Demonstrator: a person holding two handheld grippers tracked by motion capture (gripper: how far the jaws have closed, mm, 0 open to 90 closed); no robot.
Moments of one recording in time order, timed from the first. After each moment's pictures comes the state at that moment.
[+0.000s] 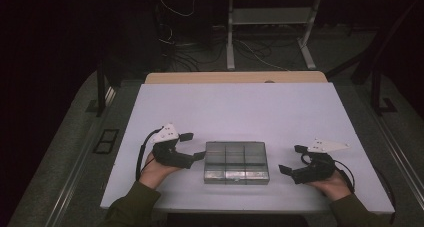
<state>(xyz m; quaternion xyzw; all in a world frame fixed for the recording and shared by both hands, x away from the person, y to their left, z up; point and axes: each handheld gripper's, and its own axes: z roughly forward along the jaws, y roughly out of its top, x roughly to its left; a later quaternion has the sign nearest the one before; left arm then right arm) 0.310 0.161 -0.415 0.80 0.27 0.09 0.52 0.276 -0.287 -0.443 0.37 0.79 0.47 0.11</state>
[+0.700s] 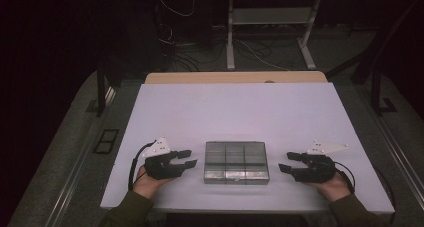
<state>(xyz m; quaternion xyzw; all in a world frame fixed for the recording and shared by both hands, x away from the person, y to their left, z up) 0.288 0.179 -0.435 0.81 0.27 0.07 0.51 0.269 -0.285 -0.441 0.36 0.81 0.46 0.09</state>
